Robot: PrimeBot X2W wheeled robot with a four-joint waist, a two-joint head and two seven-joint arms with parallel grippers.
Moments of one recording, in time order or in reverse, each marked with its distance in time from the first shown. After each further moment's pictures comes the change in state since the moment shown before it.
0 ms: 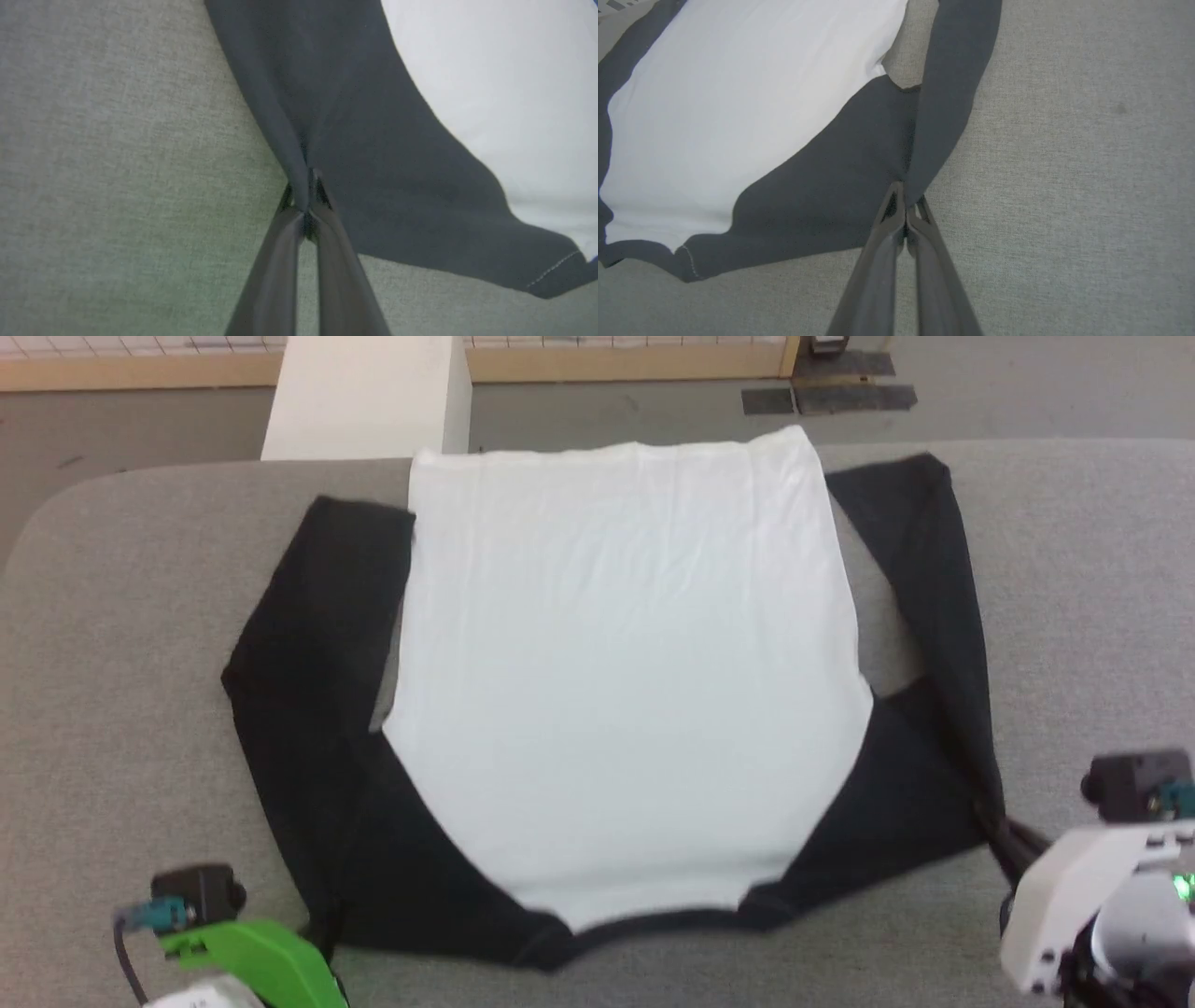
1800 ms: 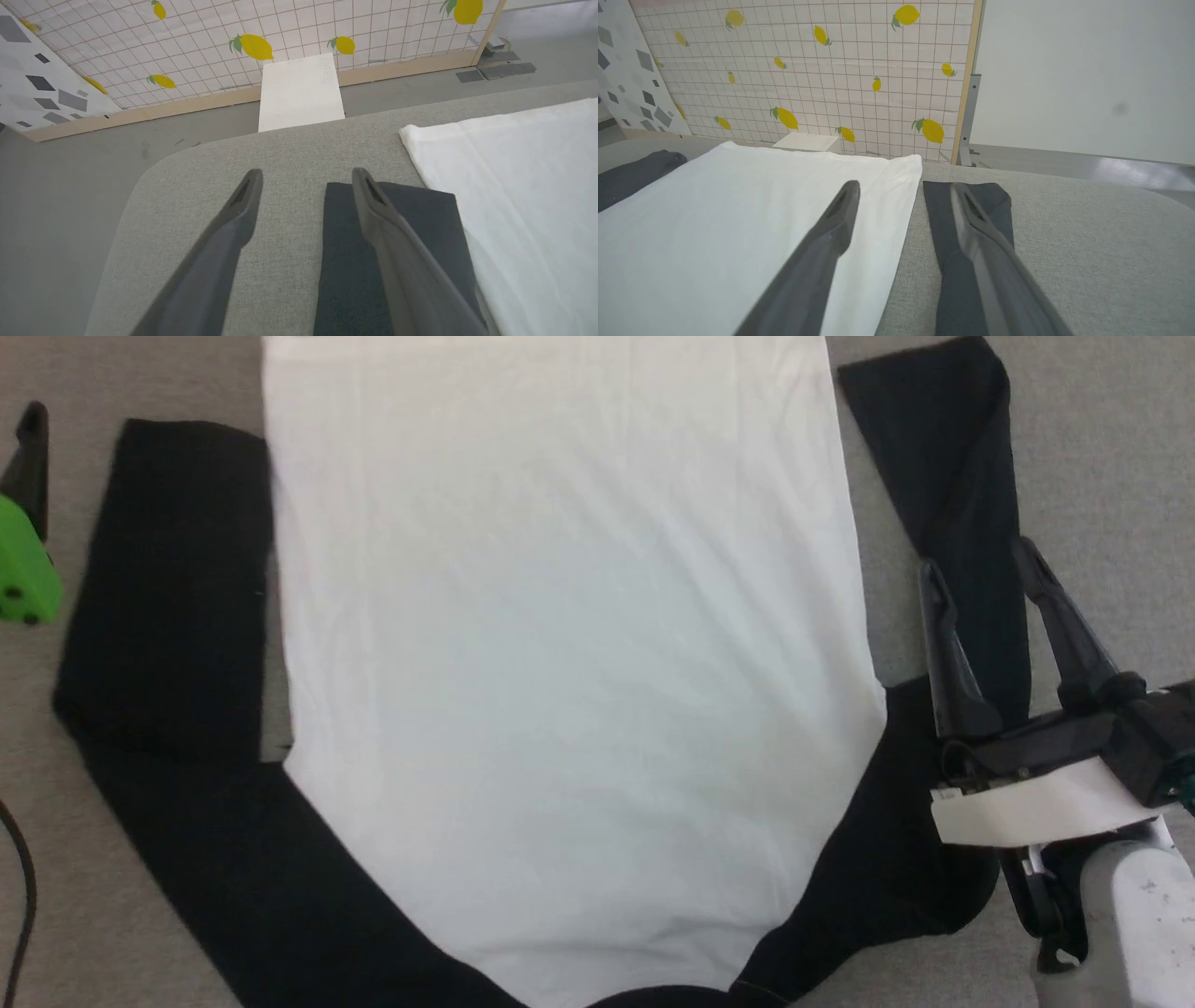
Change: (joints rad) left arm -0.762 0.337 0.022 0.235 0.203 -0.141 -0.049; right arm -0.221 0.027 0.155 0.061 -0.222 -0.001 -0.814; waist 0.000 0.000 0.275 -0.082
